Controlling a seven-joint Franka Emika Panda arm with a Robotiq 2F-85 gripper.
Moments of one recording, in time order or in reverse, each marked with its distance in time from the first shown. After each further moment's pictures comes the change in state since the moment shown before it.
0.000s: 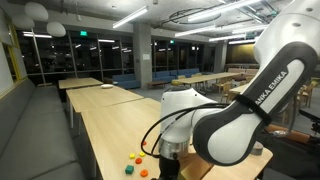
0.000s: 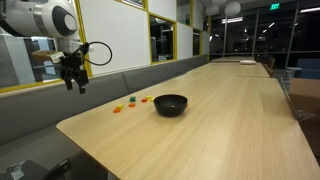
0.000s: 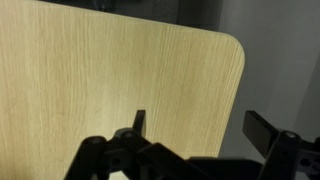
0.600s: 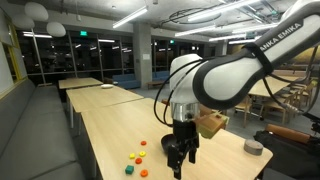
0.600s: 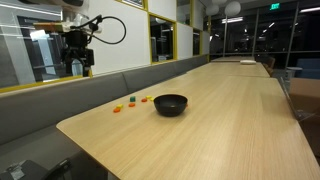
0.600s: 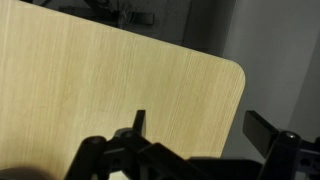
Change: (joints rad) arm -0.061 -0.223 -0.055 0.008 0.173 -0.344 -0.318
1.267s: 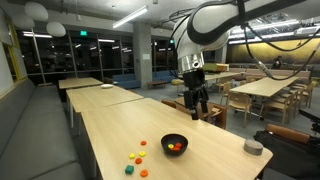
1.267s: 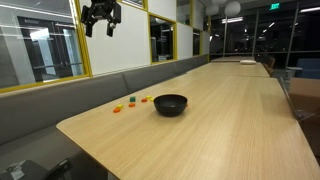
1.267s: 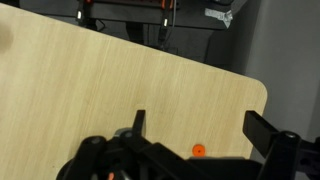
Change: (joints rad) arm -0.123 -0.053 -0.159 0.316 -0.096 -0.581 -0.193
